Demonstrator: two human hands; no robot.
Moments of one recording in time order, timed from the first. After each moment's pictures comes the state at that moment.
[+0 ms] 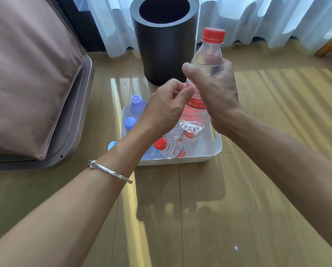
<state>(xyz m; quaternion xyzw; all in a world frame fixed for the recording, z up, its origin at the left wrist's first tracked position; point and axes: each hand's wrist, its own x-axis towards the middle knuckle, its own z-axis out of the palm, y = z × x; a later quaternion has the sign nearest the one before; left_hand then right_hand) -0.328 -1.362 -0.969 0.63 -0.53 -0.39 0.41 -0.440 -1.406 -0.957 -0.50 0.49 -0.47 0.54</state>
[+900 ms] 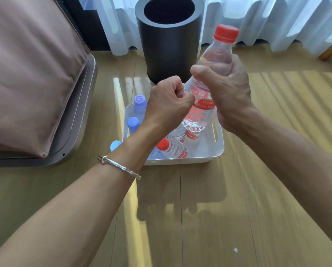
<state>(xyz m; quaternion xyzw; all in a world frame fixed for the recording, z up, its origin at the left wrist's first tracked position) -0.332 -1.363 -0.964 0.67 -0.53 -0.26 0.44 -0.449 -1.415 -0.958 -0.53 0.43 -0.48 0.54</state>
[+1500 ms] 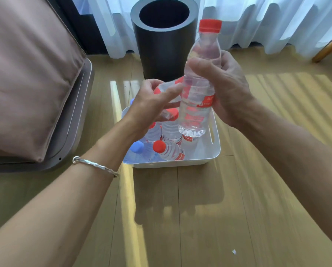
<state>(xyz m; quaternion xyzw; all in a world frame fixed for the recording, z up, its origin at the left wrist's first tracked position) -0.307 -1.364 -0.957 0.62 -0.39 -0.52 0.45 -0.458 -1.426 -0.947 -0.53 0.36 -0.42 0.64</state>
